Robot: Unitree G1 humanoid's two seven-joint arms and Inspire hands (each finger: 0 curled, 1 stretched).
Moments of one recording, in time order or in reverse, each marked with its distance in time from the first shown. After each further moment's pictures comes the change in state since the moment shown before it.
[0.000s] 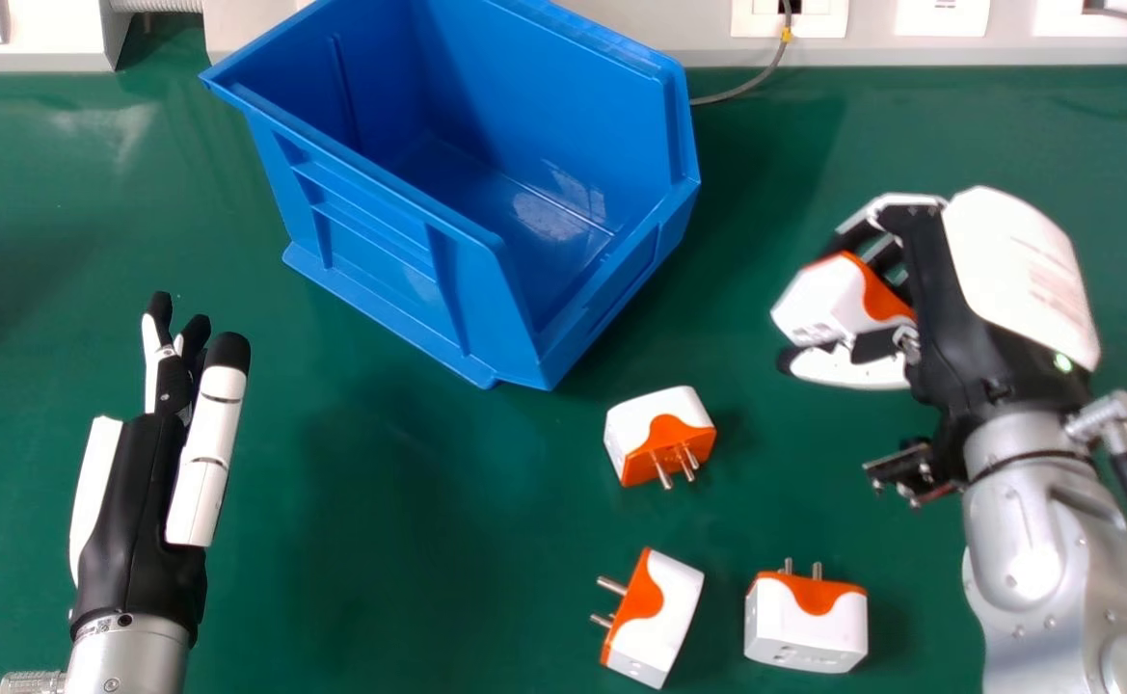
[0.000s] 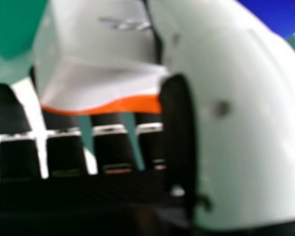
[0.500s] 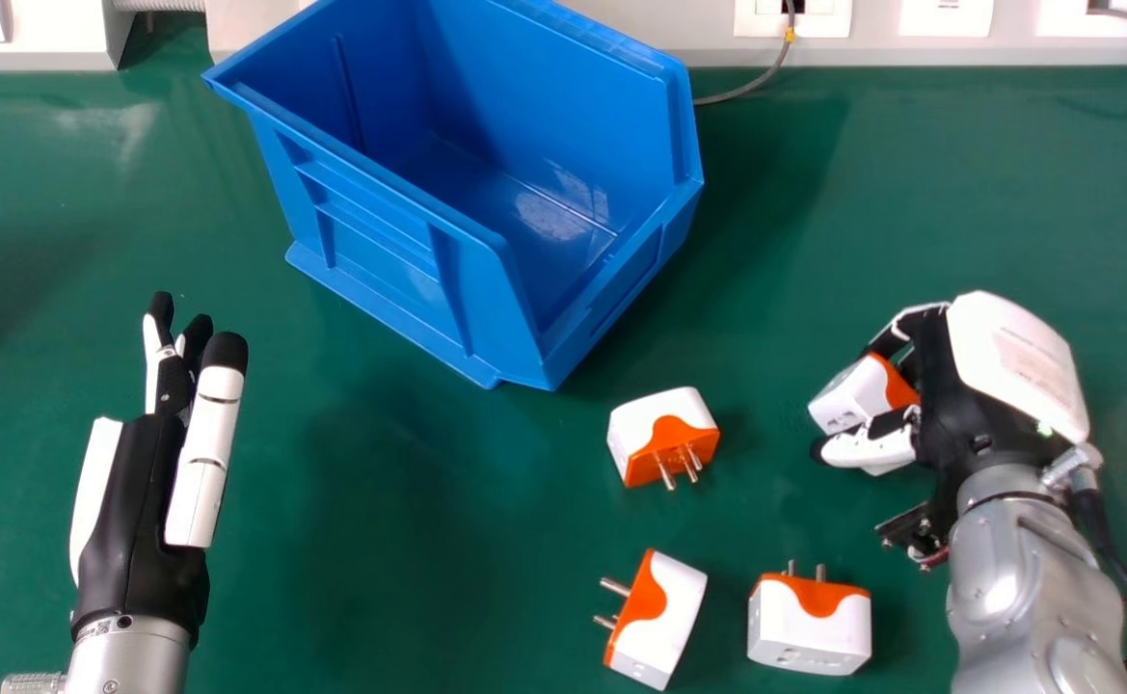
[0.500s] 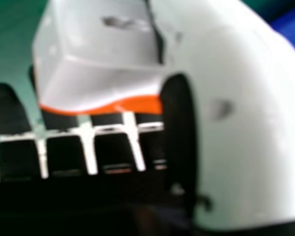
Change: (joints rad) left arm 0.006 -0.002 0.002 -0.001 -0.019 -0.002 -0.010; right arm 0.021 0.024 0.022 0.202 -0.002 0.135 -0.043
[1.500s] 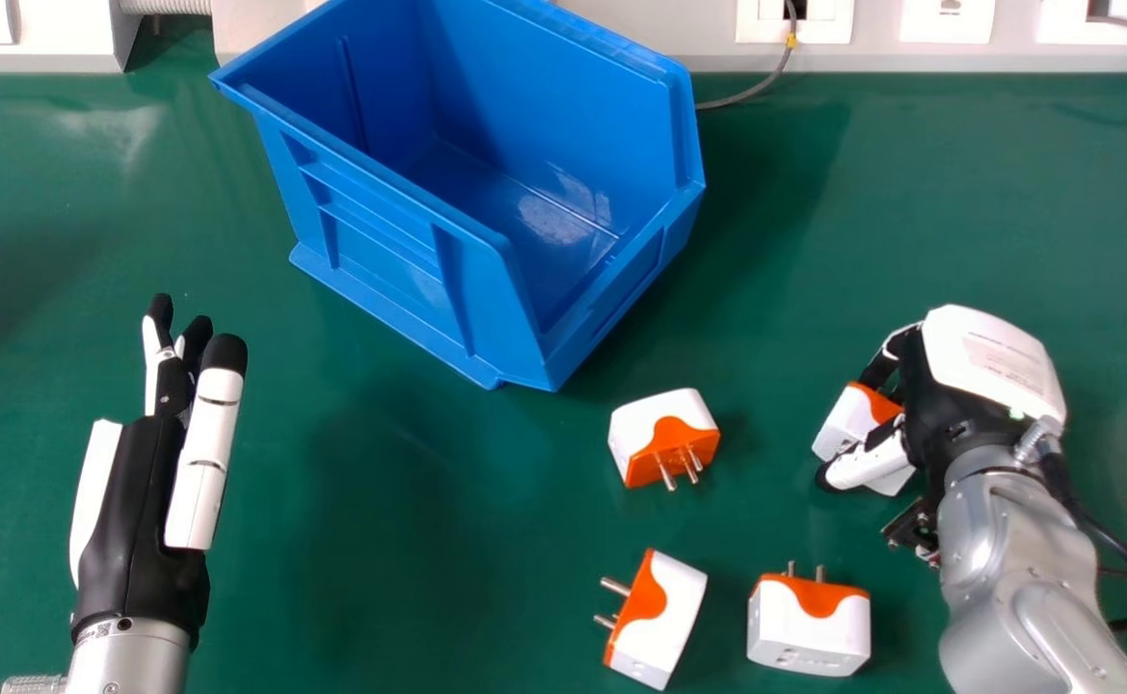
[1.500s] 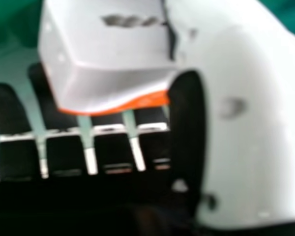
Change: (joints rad) left arm 0.002 -0.003 0.000 0.005 -0.002 -0.011 0.000; right arm -0.156 -0.032 0.057 0.319 -0.010 -0.007 0.058
